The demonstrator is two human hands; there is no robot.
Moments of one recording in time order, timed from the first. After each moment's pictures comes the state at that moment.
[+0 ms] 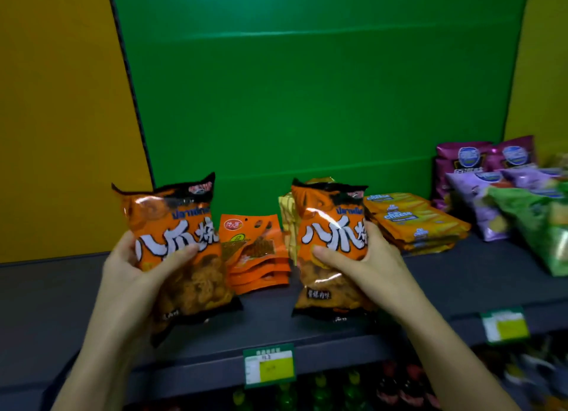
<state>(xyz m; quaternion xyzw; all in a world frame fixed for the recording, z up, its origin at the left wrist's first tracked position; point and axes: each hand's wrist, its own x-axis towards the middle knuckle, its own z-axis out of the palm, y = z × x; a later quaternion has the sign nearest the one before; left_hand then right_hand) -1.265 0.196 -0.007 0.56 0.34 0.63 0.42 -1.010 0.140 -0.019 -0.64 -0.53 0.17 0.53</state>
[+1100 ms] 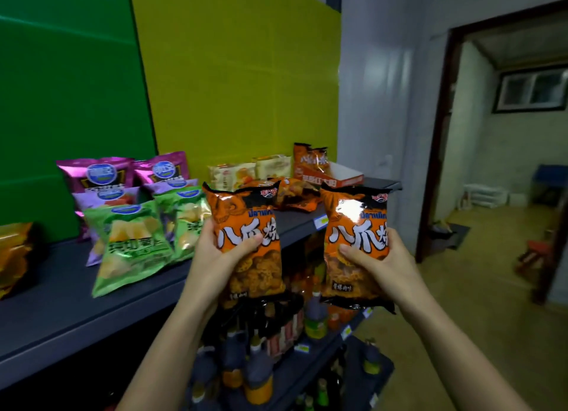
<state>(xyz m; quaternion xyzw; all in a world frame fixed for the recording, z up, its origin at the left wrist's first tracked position) -0.651 -0.052 -0.035 0.65 0.11 0.40 0.64 -0.512 -0.247 -0.054 -0.74 -0.24 0.01 0.63</state>
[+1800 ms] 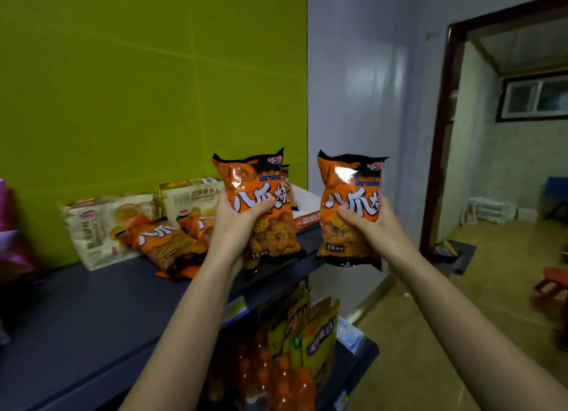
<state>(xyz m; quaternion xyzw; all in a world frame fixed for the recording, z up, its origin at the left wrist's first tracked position) -0.248 -0.049 0.018 0.62 0.11 0.42 0.65 -0.109 -0.208 -0.006 -0.70 -0.29 -0.01 0.65</state>
